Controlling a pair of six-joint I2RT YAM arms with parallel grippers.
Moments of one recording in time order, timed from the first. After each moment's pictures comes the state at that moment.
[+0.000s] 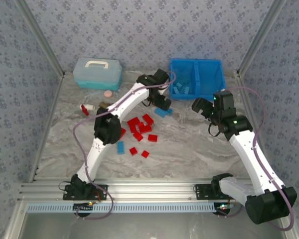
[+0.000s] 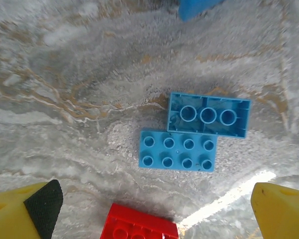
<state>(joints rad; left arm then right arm) -0.70 2.45 2.41 -1.16 -0.04 -0.11 0.23 1.04 1.03 -0.71 0.06 0.66</state>
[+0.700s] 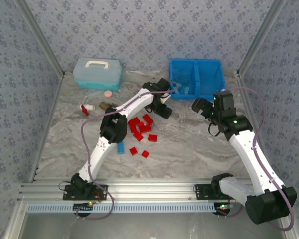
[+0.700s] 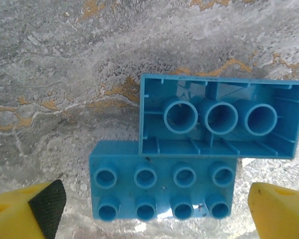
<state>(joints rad) -0.71 2.58 2.41 -1.14 0.03 -0.09 0.23 1.04 1.03 -0.71 0.06 0.66</state>
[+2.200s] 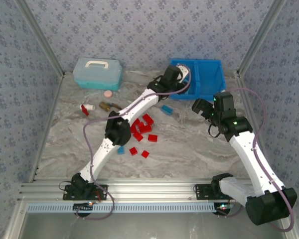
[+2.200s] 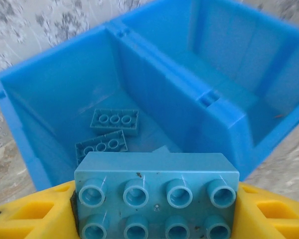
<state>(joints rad) -0.77 2.66 2.65 -0.47 -0.06 0.05 0.23 1.03 1.01 -0.71 0.06 0.67</state>
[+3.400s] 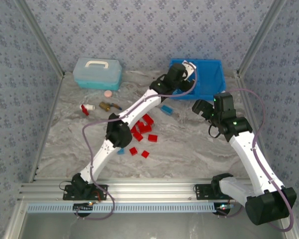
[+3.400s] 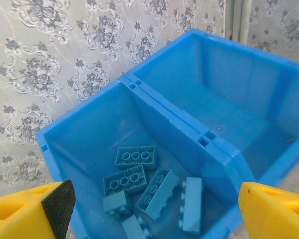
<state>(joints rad) -0.81 2.59 2.71 -0.52 -0.17 0.12 0.22 1.03 1.00 -0.71 0.06 0.67</state>
